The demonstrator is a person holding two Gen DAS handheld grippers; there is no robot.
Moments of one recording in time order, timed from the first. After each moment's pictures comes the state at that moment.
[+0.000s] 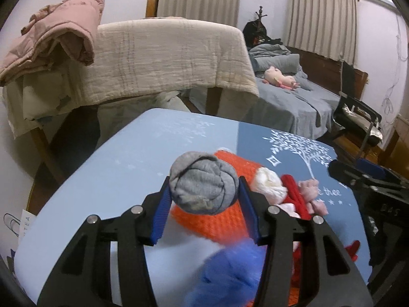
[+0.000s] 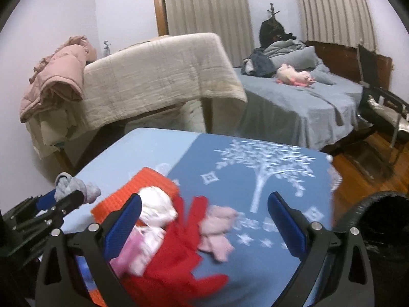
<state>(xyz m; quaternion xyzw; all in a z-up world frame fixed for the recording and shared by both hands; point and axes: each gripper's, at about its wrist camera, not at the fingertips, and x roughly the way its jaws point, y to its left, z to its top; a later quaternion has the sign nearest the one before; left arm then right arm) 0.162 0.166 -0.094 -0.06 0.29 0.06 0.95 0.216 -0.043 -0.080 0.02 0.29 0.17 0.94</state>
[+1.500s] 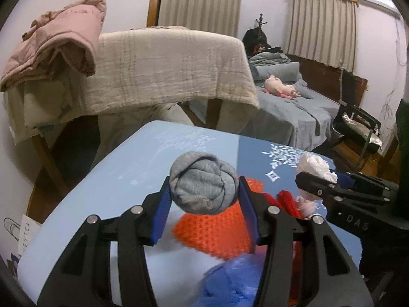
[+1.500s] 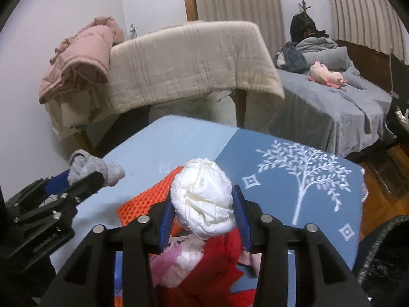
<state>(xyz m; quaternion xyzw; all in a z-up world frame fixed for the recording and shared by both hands) 0.162 0.163 -0.072 -0.06 0.27 0.05 0.96 0.222 -0.011 -0.067 -0.01 0.31 0.24 0.92</state>
